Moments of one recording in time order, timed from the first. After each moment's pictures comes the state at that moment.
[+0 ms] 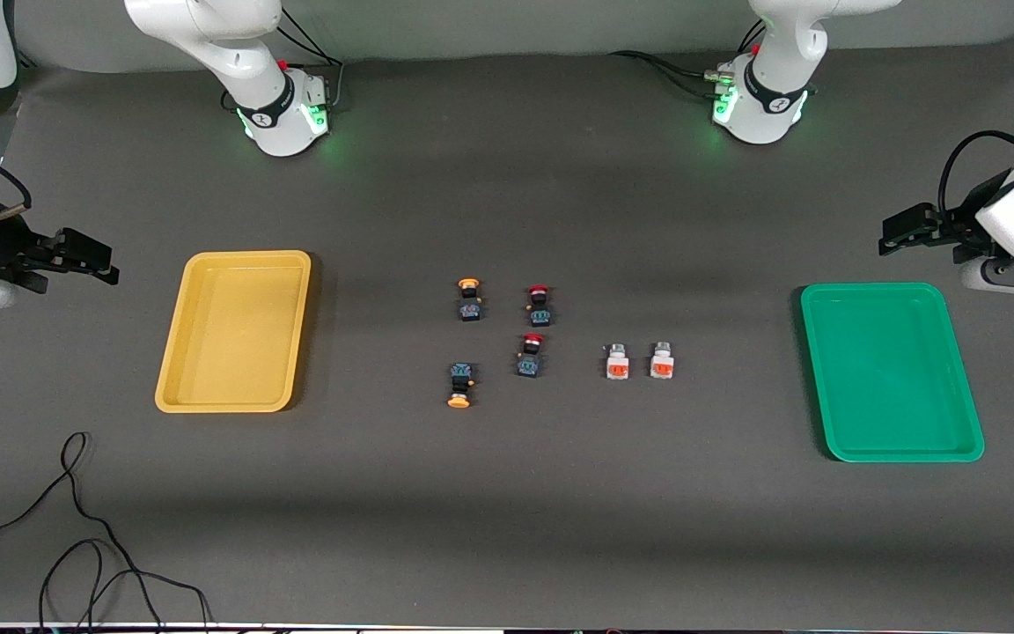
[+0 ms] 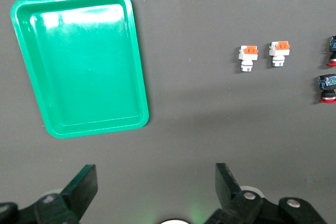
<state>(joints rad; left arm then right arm) 0.04 -0.01 -0.04 -1.72 -0.06 1.59 0.11 -0.02 0.01 -0.01 -1.66 0.01 1.65 -0.11</state>
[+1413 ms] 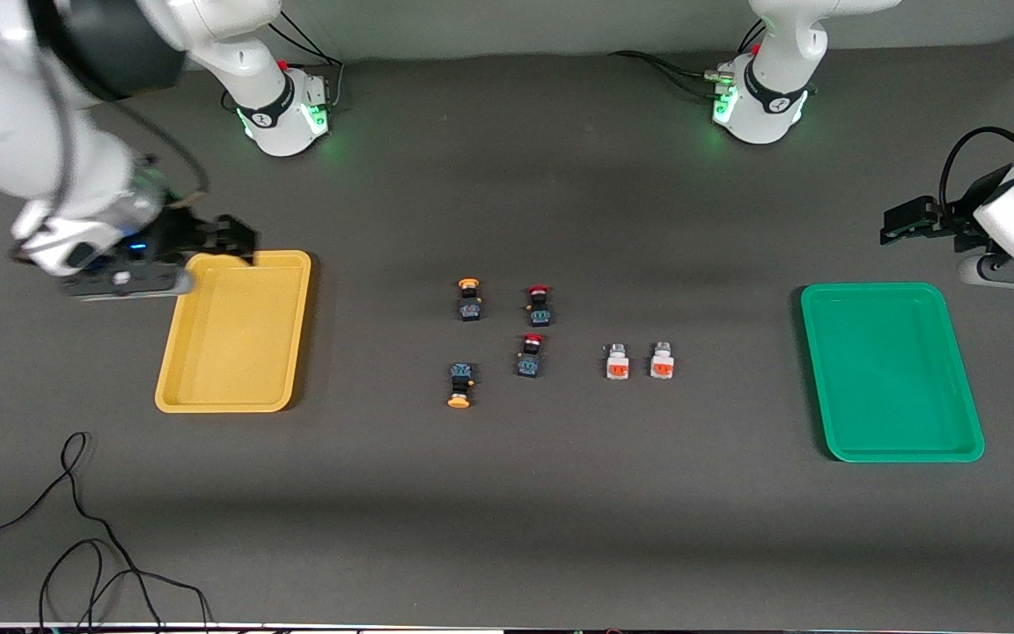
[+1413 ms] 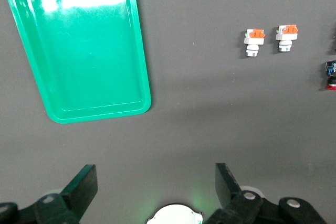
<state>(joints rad) 0.04 -0.01 -0.04 -1.71 -0.04 1.53 0.11 0.33 0.03 0.00 -1.70 0.04 1.66 0.36</state>
